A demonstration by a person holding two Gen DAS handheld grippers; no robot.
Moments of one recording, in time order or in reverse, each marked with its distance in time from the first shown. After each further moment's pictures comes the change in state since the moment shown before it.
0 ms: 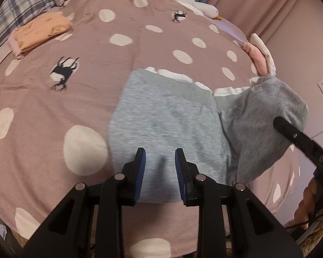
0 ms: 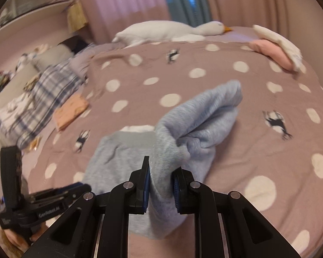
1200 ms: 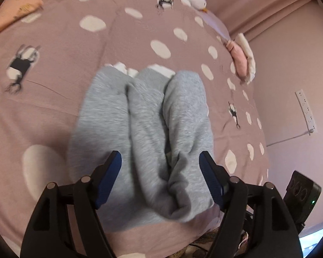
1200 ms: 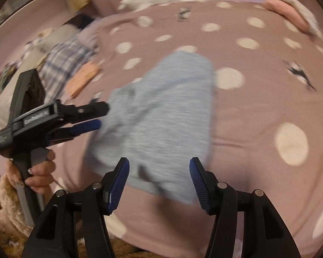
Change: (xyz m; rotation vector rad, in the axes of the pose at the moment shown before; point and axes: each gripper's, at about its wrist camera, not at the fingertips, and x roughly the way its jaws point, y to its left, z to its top) left arm 0.043 -0.010 0.043 -0.062 0.146 -0.245; right arm 0.014 -0.021 -0.052 0.098 0.215 0.108
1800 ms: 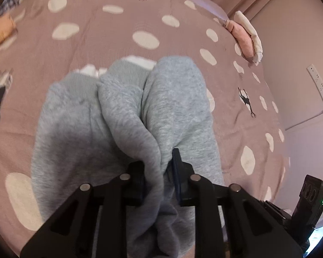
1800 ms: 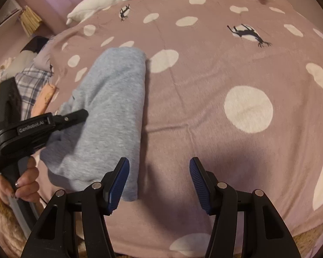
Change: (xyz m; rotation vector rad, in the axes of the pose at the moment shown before) left arm 0.044 -0.039 0.008 0.156 0.000 0.119; right arm 0.001 -0.055 -0.014 0.230 0.016 -0.131
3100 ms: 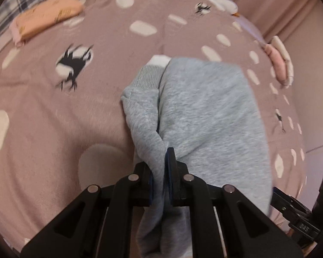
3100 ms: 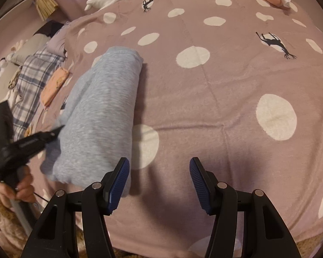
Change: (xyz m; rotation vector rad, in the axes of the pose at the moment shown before) left arm -0.037 0.090 -0.036 -0.165 -0.056 0.170; right arm 0.013 0.037 0.004 -0.111 0.038 0.040
